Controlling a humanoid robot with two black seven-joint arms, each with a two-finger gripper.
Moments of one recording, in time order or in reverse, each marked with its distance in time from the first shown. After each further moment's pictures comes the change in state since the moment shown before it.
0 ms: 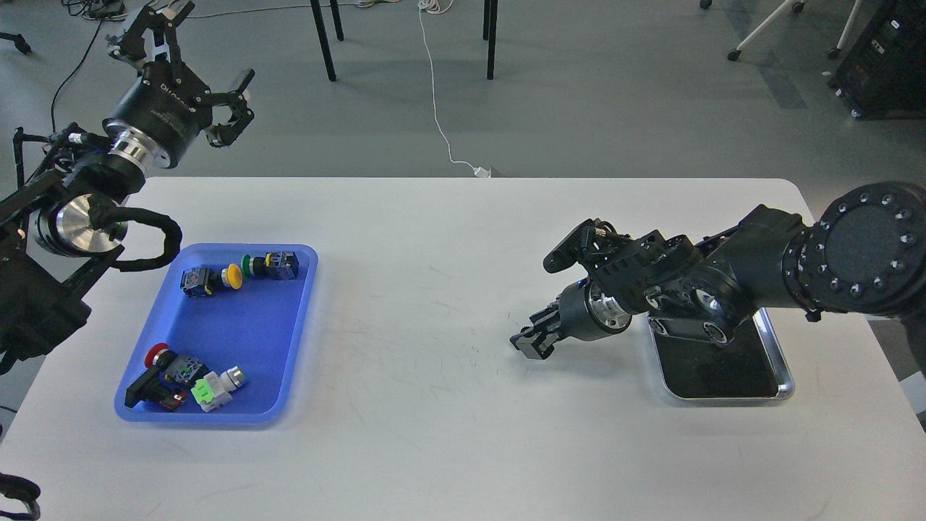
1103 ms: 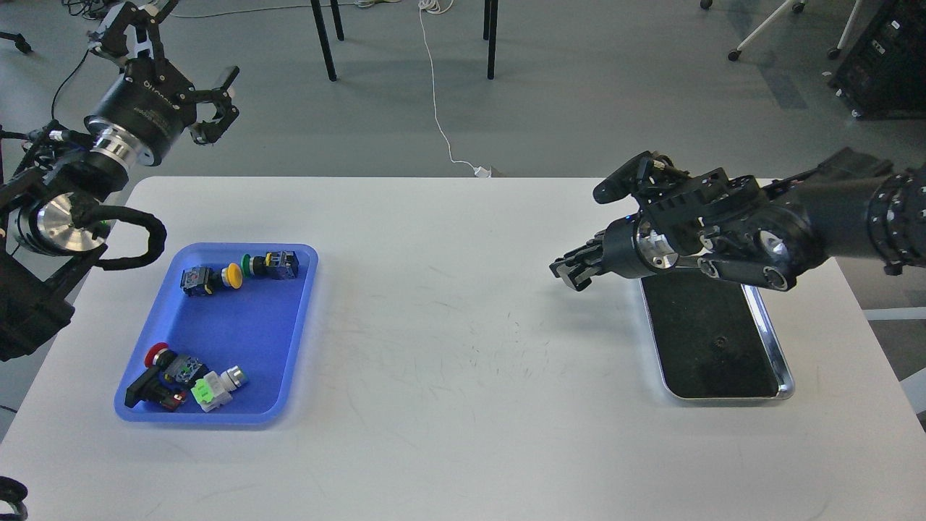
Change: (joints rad) left arm 0.002 0.029 0.000 -0.001 0.000 -0.009 0.000; right arm 0.143 -0.273 0.022 0.083 -0.018 -0.017 0.000
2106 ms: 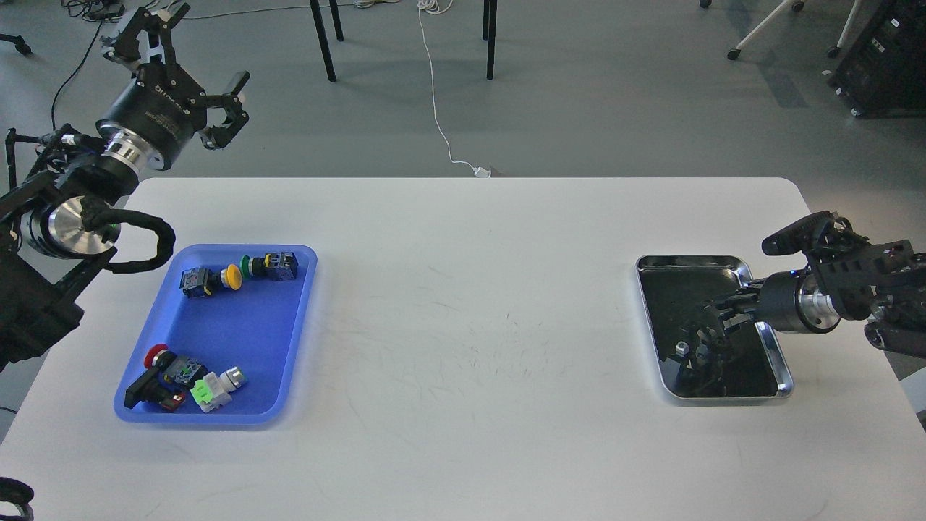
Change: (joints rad) left arm 0.003 -0.016 0.006 -0.002 0.000 0.003 0.003; right arm -0.245 -0.296 0.060 -0.044 -0.185 -0.091 -0.001
